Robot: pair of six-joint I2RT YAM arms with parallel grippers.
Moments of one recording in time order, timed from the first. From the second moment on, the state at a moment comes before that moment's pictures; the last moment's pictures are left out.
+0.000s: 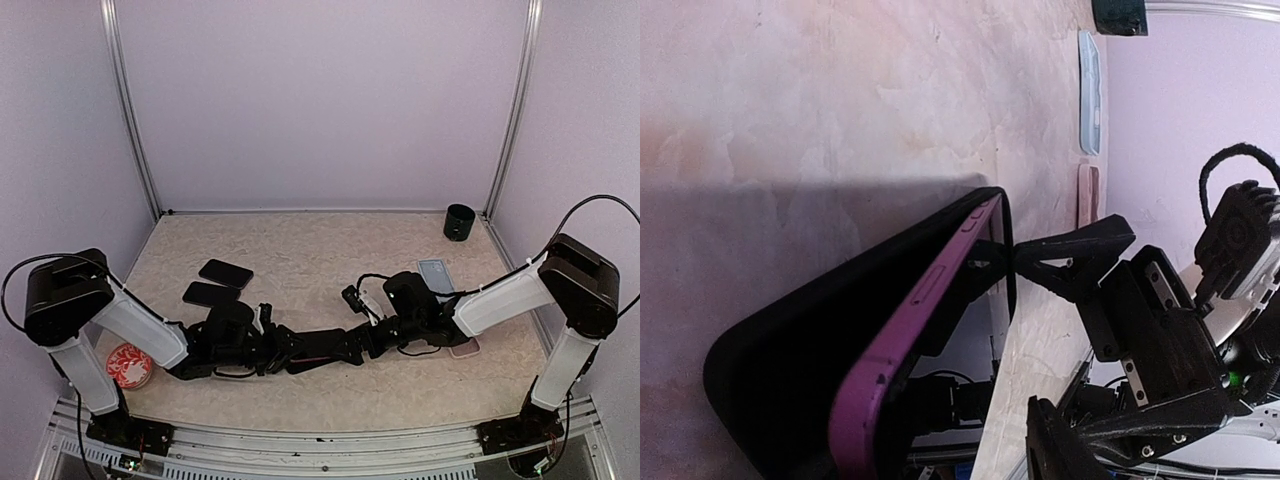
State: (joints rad) left arm -0.98 1.72 0.49 0.75 0.12 -1.35; right arm 0.87 1.74 0.72 0.34 -0.43 0.39
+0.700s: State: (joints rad) left arm -0.98 1.58 0.48 0.58 0.07 -1.29; right arm 0.87 1.73 0.74 0.29 -0.43 0.38
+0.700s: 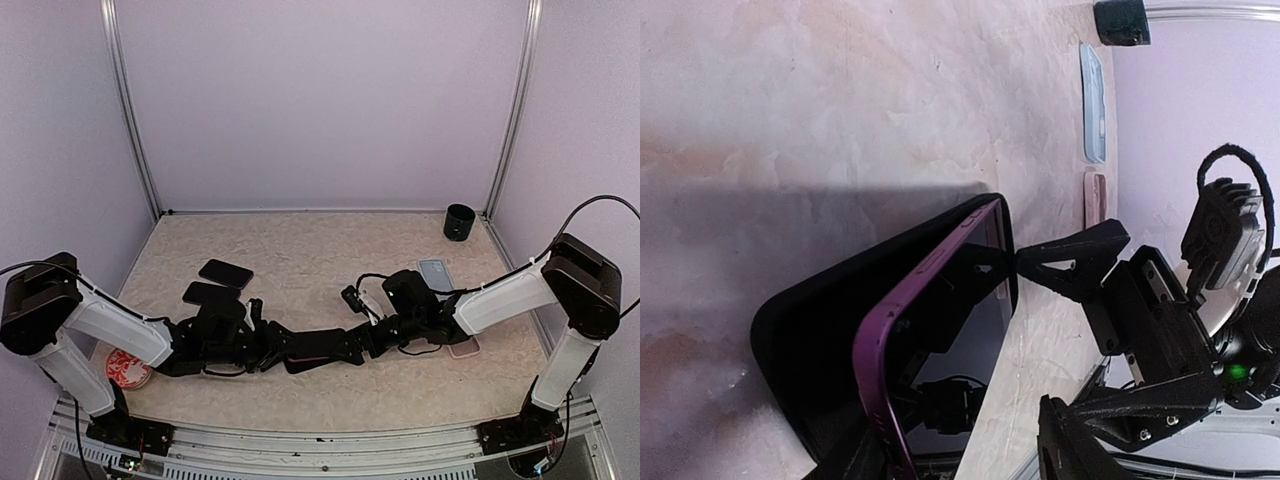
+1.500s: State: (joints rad) left arm -0.98 1.46 0.39 0.52 0.02 -1.28; right arm 0.87 1.73 0.74 0.29 -0.44 0.39
